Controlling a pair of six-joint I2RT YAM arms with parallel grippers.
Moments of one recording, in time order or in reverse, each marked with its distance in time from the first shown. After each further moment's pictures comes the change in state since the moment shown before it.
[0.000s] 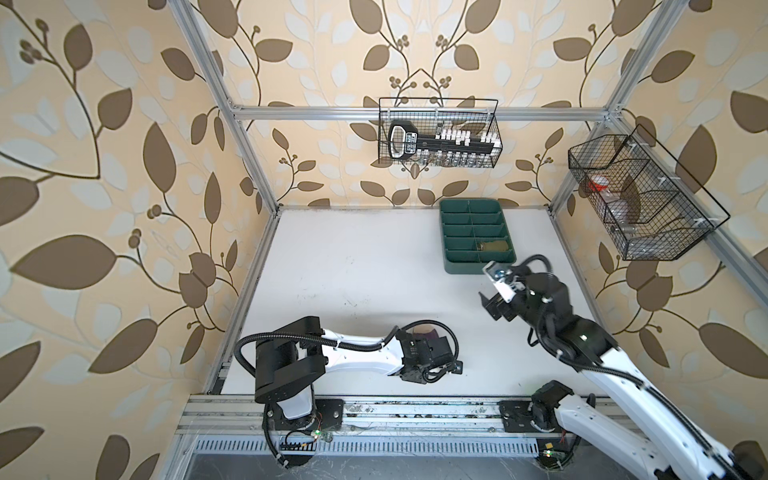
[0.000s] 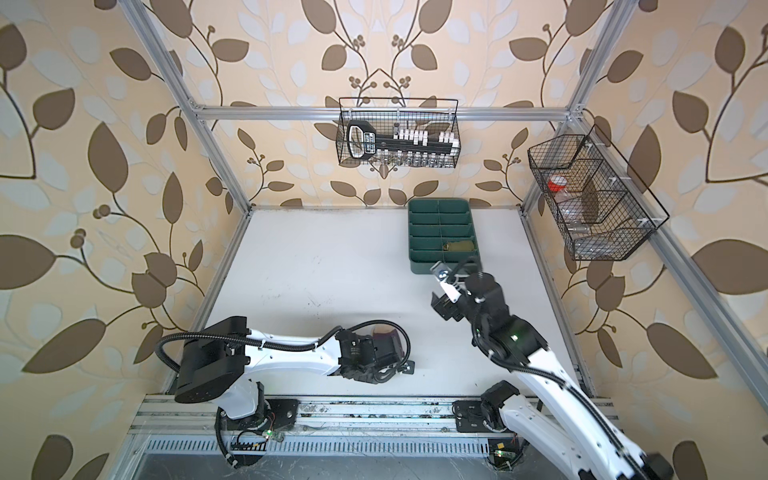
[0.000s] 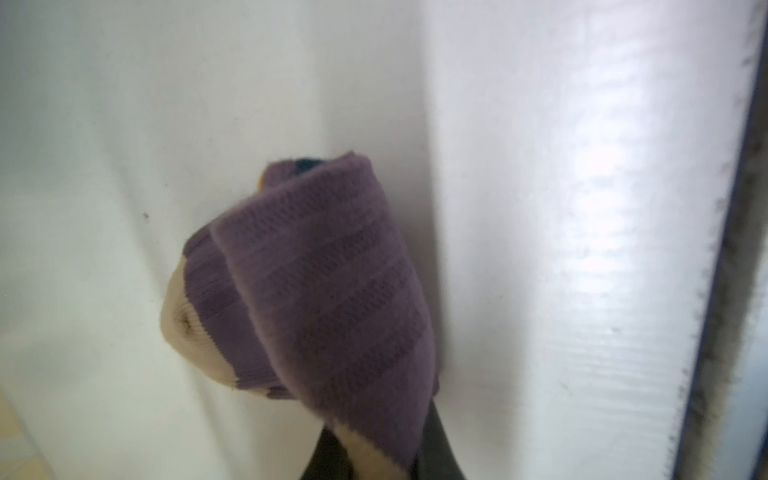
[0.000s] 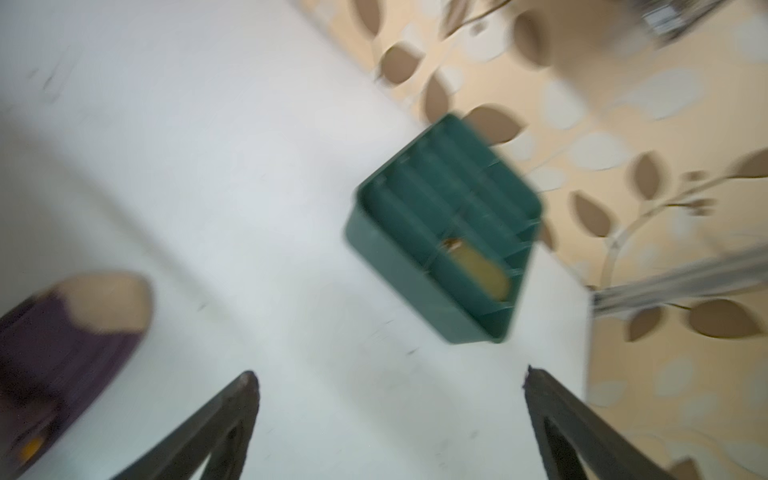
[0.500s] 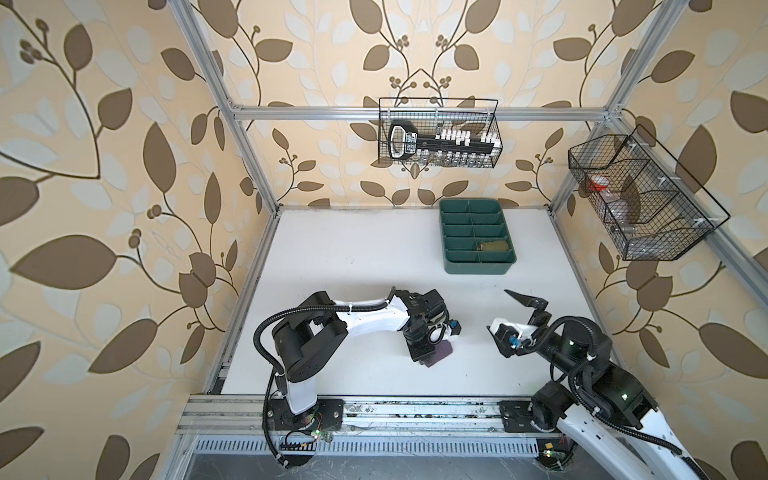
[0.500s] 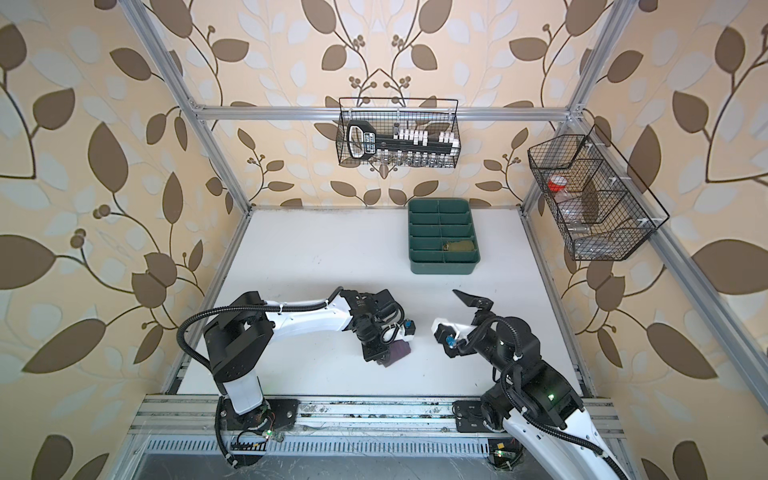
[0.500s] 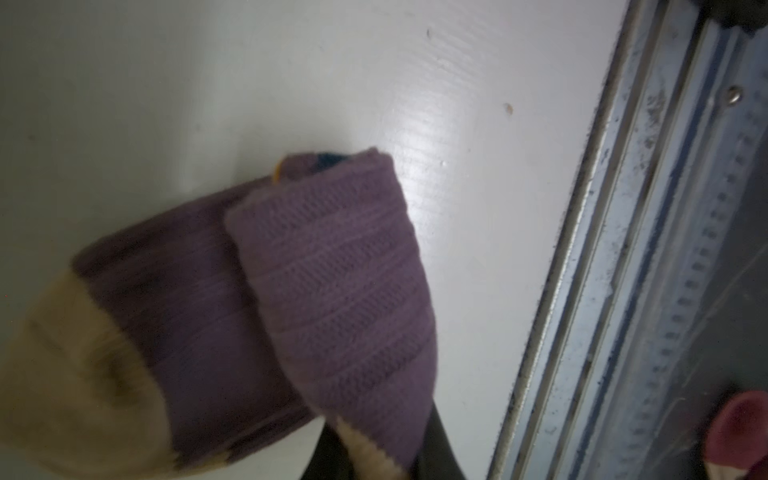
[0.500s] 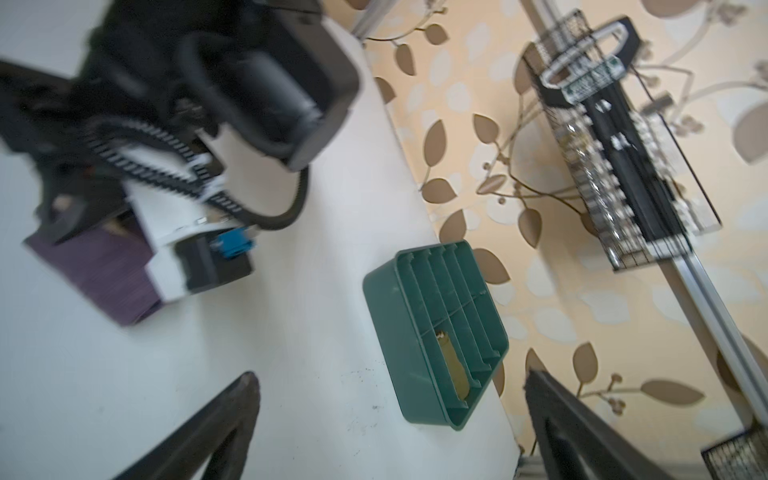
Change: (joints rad) left arm 0.267 0.138 0.174 -0.136 0.620 -0.217; right arm 0.125 -0.354 -0.148 -0.198 -0.274 -0.546
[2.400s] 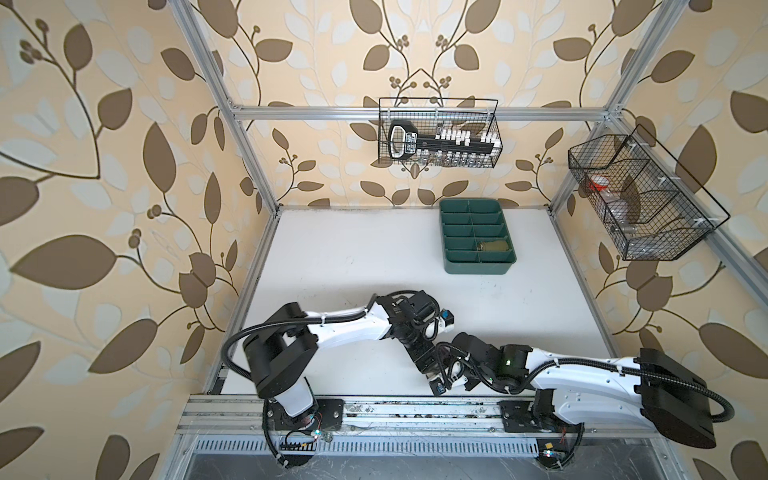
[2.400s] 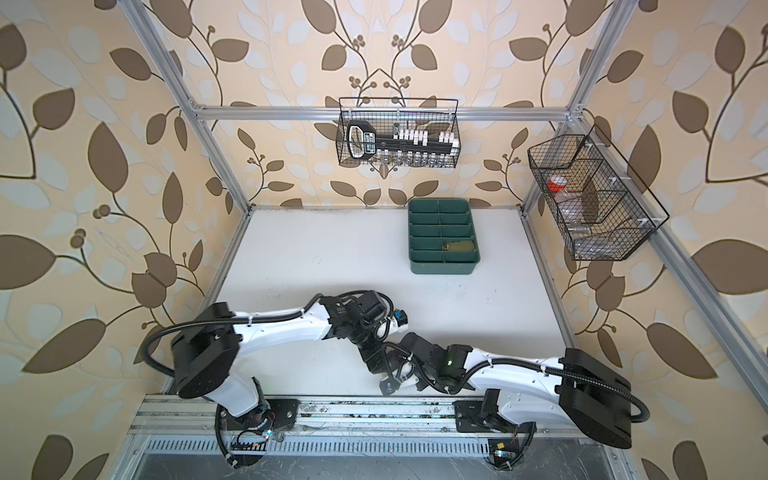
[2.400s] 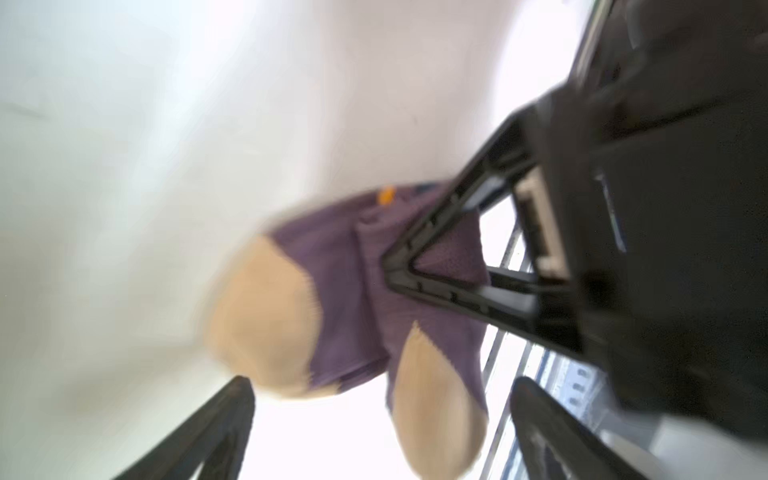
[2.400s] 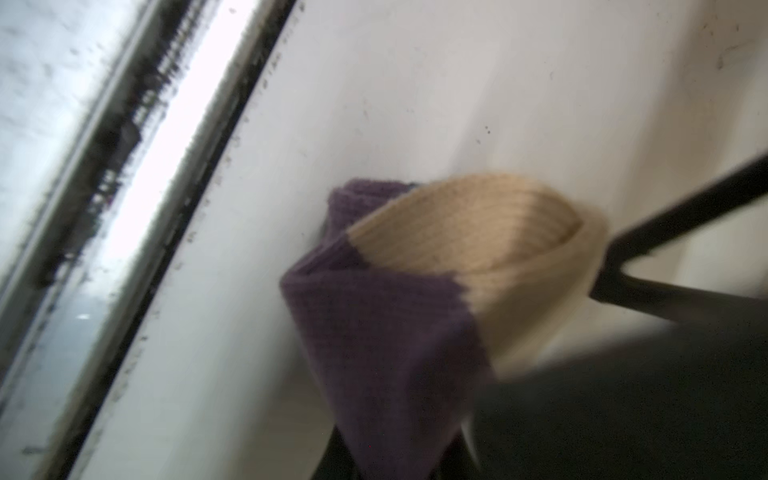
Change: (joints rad) left arm 0.010 -0.280 -0.152 0.169 -0.078 -0.236; right arm 0.496 0.858 -0.136 0.314 0.100 -0.028
